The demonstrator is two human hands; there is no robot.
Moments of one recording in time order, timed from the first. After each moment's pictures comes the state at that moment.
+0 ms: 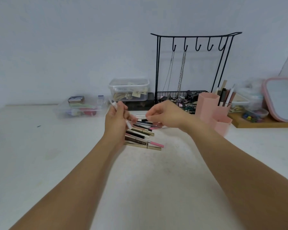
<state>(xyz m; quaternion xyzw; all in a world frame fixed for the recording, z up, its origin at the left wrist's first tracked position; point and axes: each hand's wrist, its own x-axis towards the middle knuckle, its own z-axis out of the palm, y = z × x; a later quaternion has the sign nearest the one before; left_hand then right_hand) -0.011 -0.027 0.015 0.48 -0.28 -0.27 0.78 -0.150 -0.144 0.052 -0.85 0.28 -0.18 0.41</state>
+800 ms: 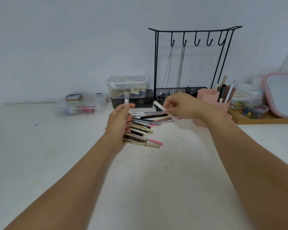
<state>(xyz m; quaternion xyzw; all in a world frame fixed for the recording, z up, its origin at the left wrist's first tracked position) -0.010 -0.030 0.010 0.58 -0.30 -0.30 0.70 -0.182 -0.174 0.073 -0.92 0.30 -0.13 0.20</state>
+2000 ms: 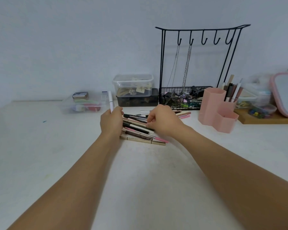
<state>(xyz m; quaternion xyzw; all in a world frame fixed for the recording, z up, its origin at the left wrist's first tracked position) 0.008 -0.019 0.011 0.68 -0.17 -0.20 0.68 -0.122 -0.123 0.019 -0.90 0.33 -0.20 0.19</state>
